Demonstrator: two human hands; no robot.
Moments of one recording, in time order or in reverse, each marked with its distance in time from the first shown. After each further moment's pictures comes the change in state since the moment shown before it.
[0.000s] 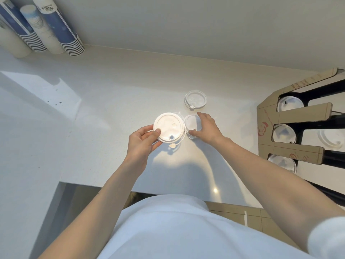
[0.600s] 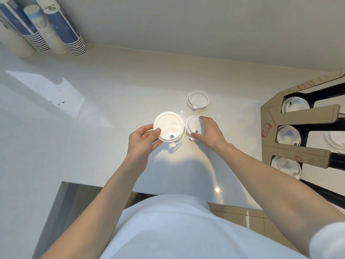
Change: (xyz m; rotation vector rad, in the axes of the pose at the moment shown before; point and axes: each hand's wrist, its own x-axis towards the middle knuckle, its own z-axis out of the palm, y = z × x) left_hand 0.003 0.004 -0.002 -0.010 0.024 -0.007; right_hand -0.008 0.008 0.008 -0.001 0.047 -0.021
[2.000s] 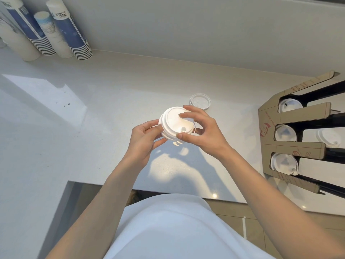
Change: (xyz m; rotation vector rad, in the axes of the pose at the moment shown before) left_hand -0.022 0.029 -0.018 0.011 -0.179 0.067; right_hand -0.097 -0.102 -0.037 0.674 0.013 -0.376
